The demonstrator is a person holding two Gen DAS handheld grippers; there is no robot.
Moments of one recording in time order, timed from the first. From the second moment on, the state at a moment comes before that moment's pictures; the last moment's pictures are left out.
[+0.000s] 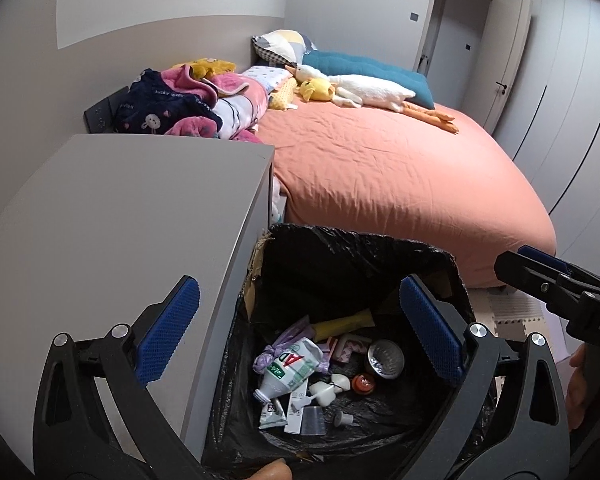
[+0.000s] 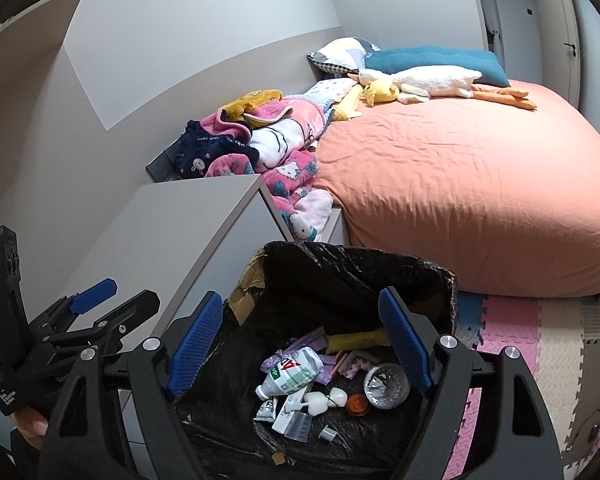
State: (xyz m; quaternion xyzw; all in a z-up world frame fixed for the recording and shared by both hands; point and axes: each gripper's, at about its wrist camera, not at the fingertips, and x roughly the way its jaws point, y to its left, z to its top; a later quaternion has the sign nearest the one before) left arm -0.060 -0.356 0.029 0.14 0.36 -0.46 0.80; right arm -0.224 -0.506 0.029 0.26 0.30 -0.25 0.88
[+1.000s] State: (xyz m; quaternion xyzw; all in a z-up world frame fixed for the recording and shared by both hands) left arm -0.063 -0.352 0.035 0.14 0.34 -0.46 0.81; right arm -0.224 -0.501 0.030 0.26 0.30 -0.25 0.88
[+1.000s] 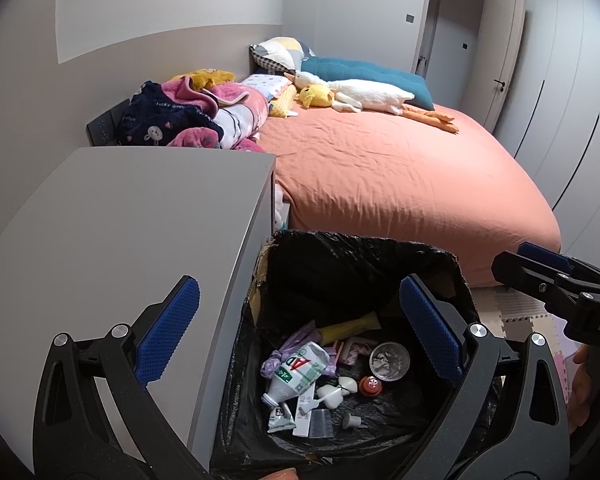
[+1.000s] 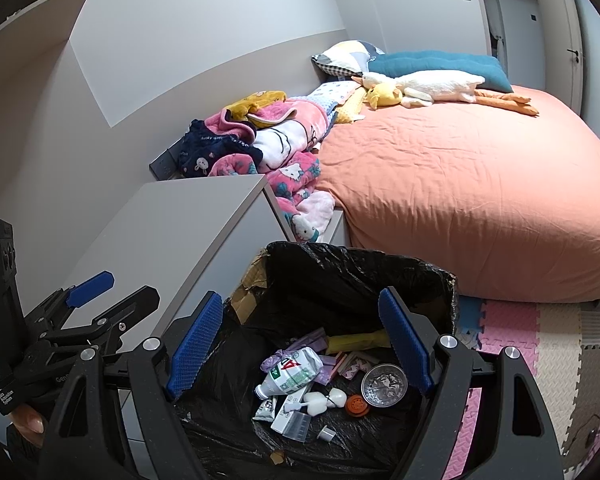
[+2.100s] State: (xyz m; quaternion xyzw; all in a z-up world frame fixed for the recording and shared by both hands) left arm -0.063 -0.357 0.029 0.15 0.35 -0.46 0.80; right arm -0.221 -0.499 0.032 0.26 0.30 -0.25 0.88
